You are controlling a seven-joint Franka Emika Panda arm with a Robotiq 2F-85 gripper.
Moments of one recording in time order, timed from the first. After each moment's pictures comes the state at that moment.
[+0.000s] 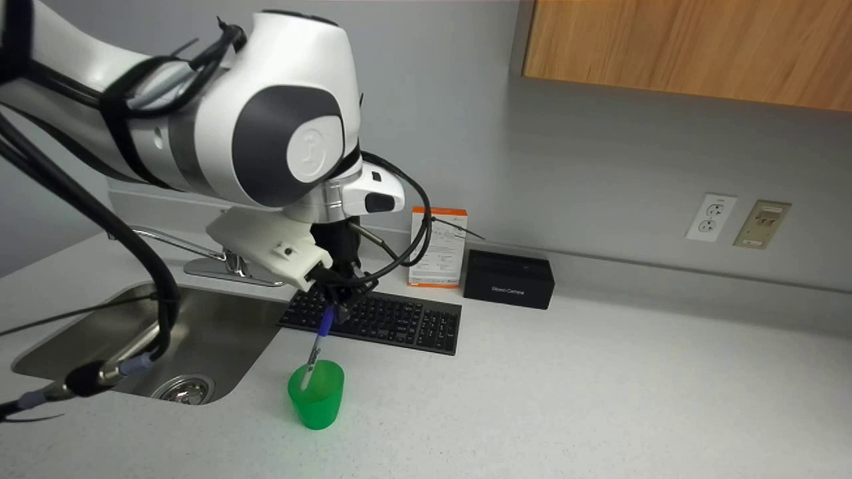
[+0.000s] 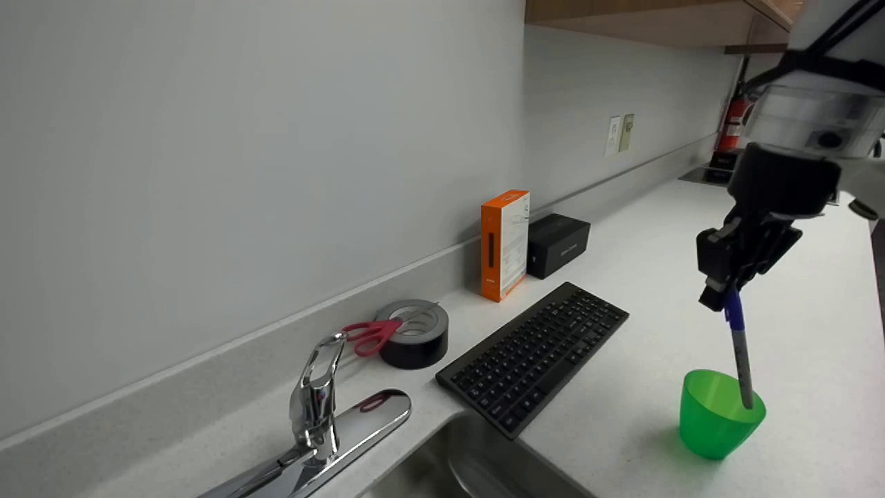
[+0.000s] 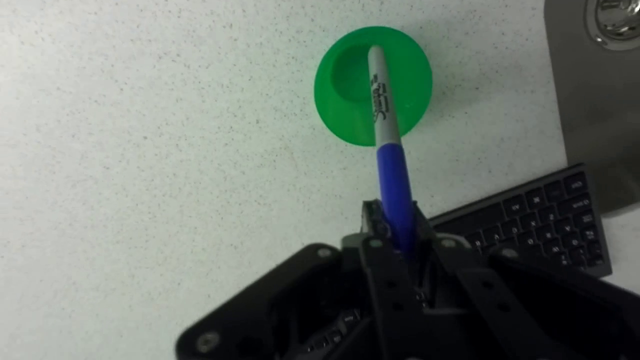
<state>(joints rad) -0.09 -0.31 -0.07 -2.52 -0.02 2.34 0.29</state>
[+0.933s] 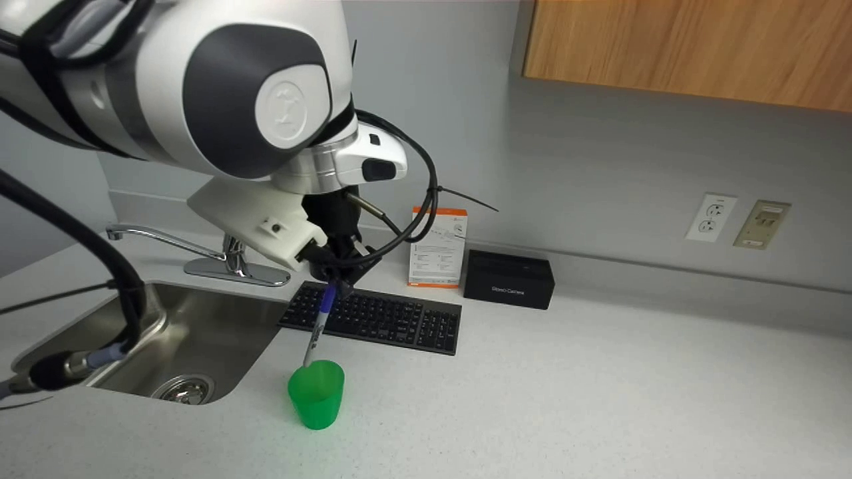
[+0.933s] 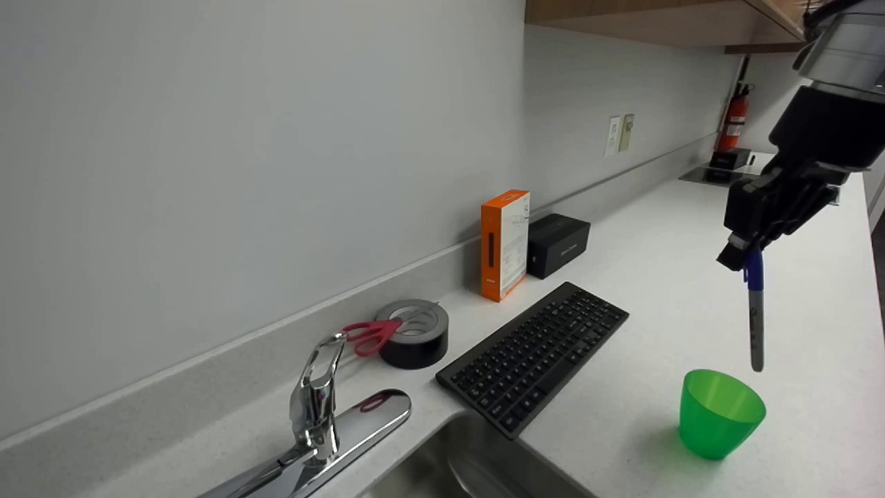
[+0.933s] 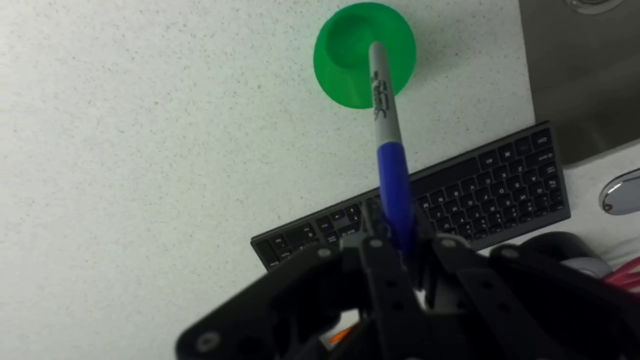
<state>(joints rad) -0.11 -0.45 -0.07 -2.55 -0.02 2.34 0.28</state>
